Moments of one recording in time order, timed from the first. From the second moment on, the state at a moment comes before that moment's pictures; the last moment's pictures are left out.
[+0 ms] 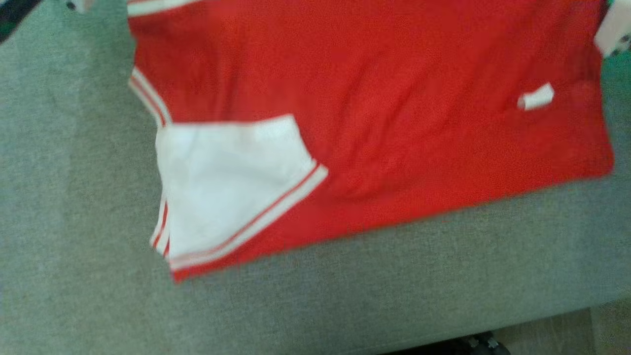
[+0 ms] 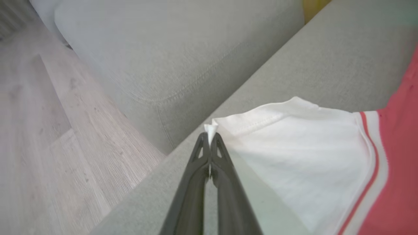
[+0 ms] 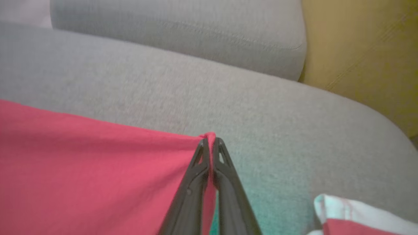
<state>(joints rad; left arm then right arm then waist) -1.56 0.66 -1.28 0.51 -0.92 -0.13 0.23 -1.09 -0.60 0.66 0.68 0.65 0.13 0.12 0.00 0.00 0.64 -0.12</state>
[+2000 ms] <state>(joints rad) -0.67 0.64 -1.17 -0.01 -0.89 0.42 -0.25 -0.24 -0.50 0.06 0.43 0.59 0.13 -0.18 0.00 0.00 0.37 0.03</state>
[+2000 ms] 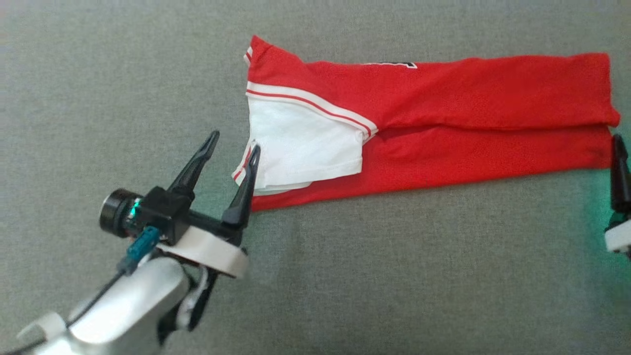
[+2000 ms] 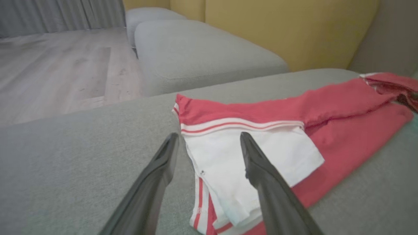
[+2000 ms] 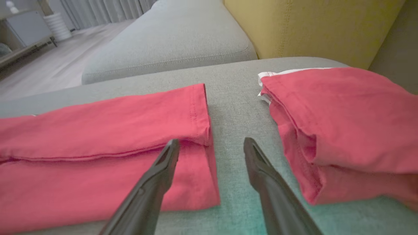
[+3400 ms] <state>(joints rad) -0.12 0.09 -0.35 -0.01 -0.19 0.12 -0.25 -0.34 -0.44 -0.25 0.45 0.47 0.13 0.09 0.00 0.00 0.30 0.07</state>
